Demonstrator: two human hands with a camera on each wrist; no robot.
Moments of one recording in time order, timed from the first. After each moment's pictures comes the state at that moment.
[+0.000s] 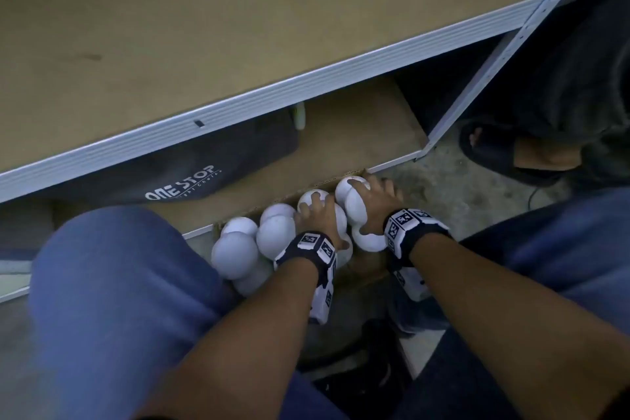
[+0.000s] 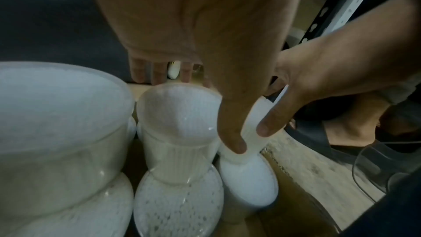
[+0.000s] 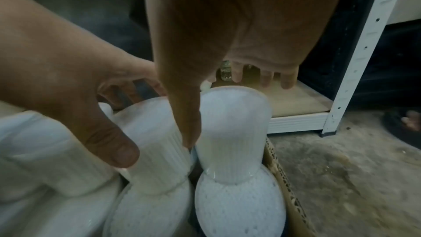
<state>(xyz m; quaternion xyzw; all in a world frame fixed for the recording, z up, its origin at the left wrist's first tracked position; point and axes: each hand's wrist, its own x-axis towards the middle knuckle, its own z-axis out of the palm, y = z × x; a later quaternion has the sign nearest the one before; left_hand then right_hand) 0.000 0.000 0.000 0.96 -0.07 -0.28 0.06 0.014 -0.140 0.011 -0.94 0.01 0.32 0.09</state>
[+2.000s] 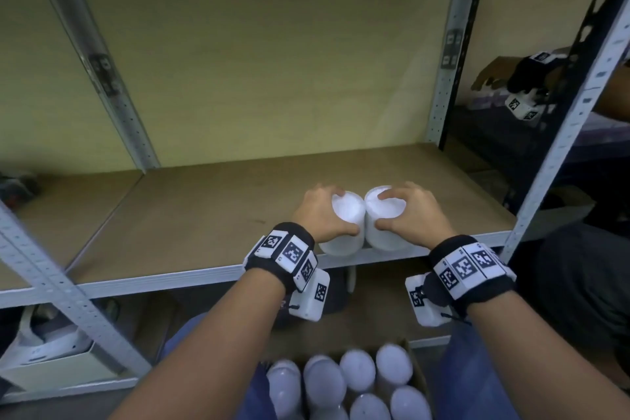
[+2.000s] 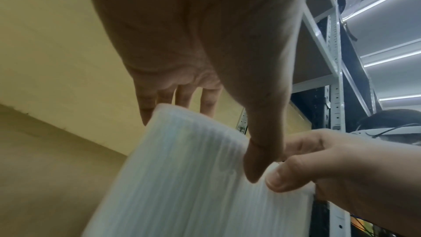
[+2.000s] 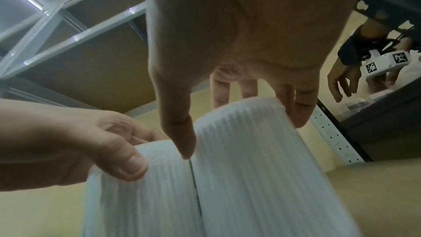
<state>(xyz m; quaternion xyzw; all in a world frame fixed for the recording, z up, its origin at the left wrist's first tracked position) 0.069 0.085 0.349 0.96 -0.08 0.02 0.28 0.070 -0.100 0.339 -0.95 -0.04 -0.06 0.31</state>
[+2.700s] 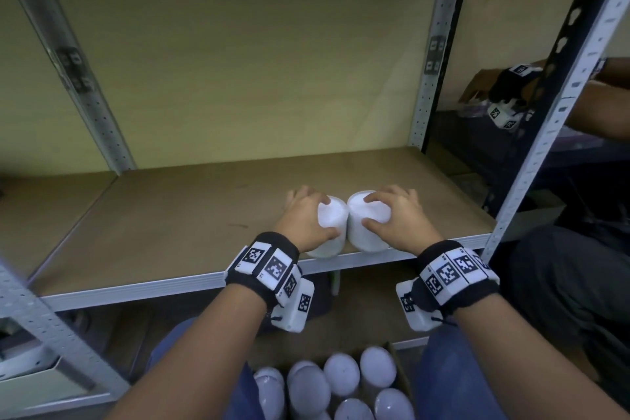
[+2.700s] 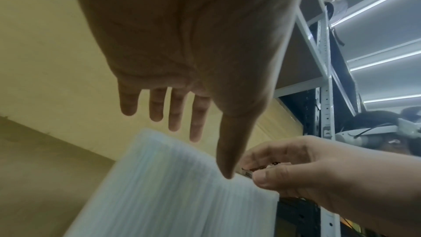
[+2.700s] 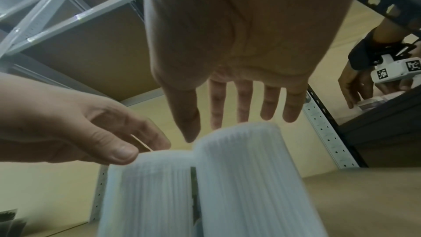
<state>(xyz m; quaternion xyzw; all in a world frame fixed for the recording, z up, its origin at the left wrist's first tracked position) 0.073 0.090 0.340 0.97 -0.10 0.03 0.23 0.069 -0.103 0.339 -0.97 -0.06 -0.06 0.24</state>
